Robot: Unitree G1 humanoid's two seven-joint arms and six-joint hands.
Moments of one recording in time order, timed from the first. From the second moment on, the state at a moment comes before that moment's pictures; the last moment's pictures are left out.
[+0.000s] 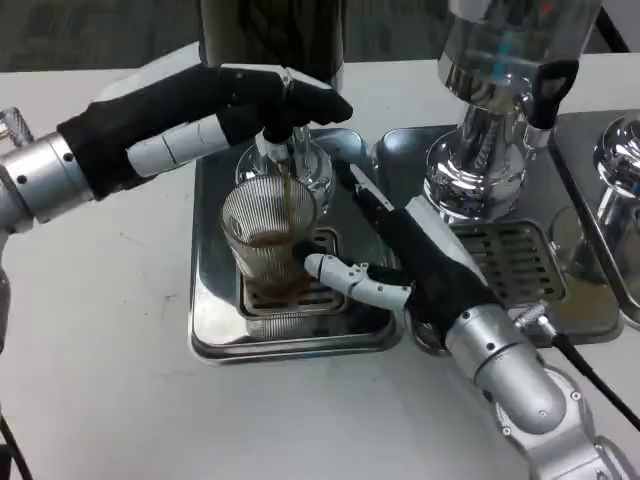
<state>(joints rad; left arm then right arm) -0.74 0.53 0.05 0.84 -0.19 -0.66 -1.08 -0.21 -0.11 0.29 0.07 -0.32 0.10 0.11</state>
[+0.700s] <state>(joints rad) -0.71 0.54 0.06 0.80 -0.19 -0.66 -1.06 -0.29 -0.08 0.29 0.18 -0.32 0.10 0.11</state>
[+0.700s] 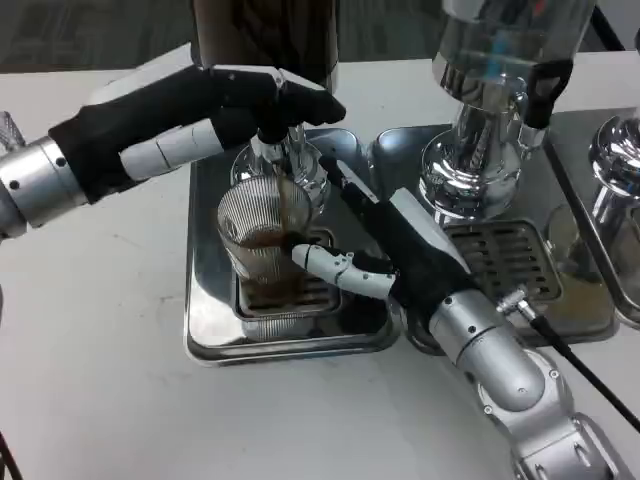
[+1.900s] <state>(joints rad) -0.55 0.52 0.27 0.76 -0.32 -0.65 -0.87 -0.33 -0.08 0.28 0.27 -0.29 0.03 0.11</state>
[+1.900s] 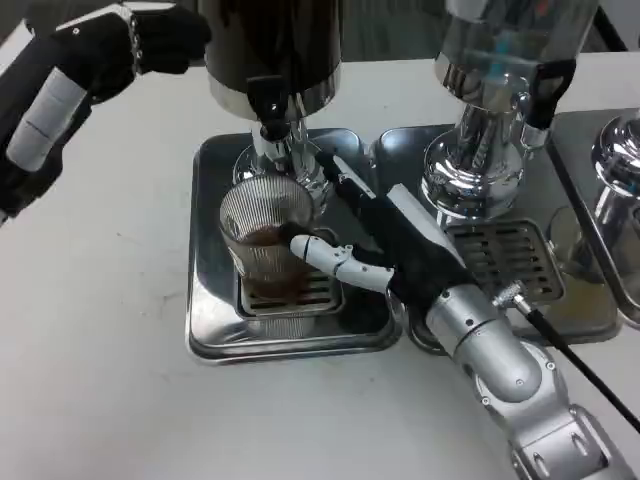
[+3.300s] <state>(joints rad) -0.40 0.57 0.33 0.76 -0.34 -0.60 -0.84 -0.43 -0.08 0.31 0.50 -0.31 -0.11 0.15</state>
